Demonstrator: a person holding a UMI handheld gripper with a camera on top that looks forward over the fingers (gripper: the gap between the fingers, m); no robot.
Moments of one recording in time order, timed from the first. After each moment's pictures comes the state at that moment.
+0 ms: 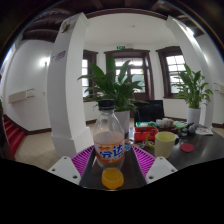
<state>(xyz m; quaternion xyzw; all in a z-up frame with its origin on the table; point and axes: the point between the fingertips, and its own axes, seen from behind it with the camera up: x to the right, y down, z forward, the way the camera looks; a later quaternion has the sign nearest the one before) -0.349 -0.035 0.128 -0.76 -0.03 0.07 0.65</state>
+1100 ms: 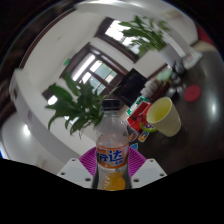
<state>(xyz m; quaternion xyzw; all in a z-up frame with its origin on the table) -0.317 0.038 0.142 -0.71 0.28 0.32 0.56</state>
